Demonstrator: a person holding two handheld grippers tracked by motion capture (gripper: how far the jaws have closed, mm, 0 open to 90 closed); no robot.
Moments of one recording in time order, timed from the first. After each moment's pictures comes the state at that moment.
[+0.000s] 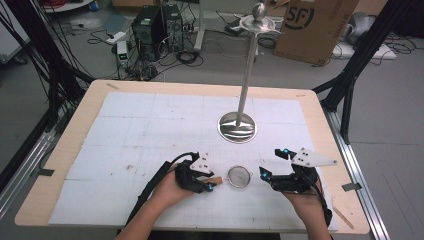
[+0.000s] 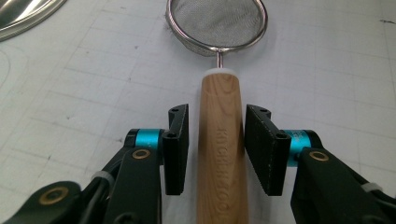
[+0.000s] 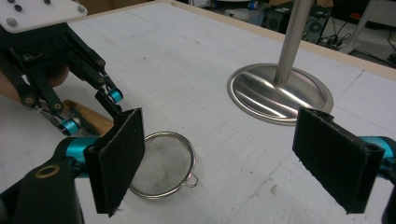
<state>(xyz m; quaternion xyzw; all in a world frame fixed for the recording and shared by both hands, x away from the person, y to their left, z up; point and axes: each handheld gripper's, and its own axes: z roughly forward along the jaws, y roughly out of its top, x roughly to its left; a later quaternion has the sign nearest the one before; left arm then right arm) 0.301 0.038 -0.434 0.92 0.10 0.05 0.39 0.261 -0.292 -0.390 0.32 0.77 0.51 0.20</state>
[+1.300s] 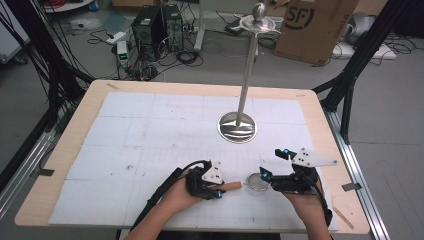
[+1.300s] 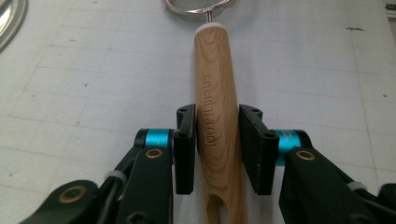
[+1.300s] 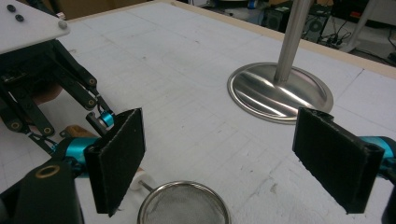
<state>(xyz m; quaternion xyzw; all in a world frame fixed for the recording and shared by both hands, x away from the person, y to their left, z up) 0.284 0.006 -0.436 0.92 0.05 0.06 0.38 0.261 -0.292 -0.390 0.32 0.77 0.51 0.20</state>
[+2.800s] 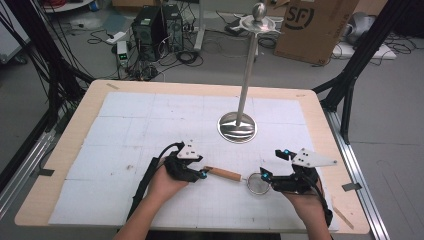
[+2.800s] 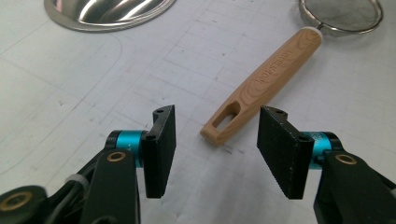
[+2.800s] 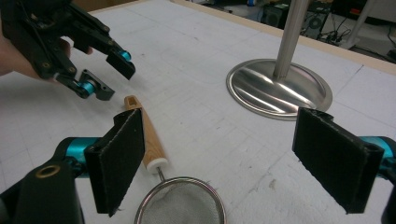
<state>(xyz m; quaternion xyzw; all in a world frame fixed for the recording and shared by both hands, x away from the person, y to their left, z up) 0.316 0.066 -0.426 0.88 0.21 0.10 0.42 0.261 -0.293 -0.391 0.32 0.77 0.51 0.20</state>
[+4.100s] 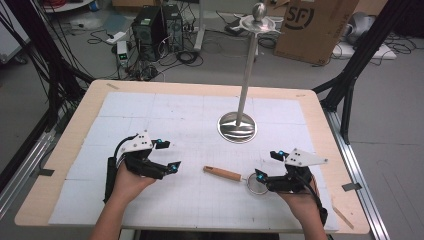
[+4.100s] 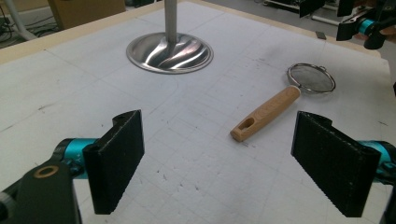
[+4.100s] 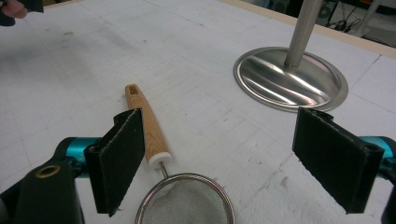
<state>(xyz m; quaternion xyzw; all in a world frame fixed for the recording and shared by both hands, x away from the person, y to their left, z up) 0.306 0.161 -0.396 0.79 0.24 0.11 0.55 0.267 -0.283 -0.400 0.32 0.79 0.49 0.19</state>
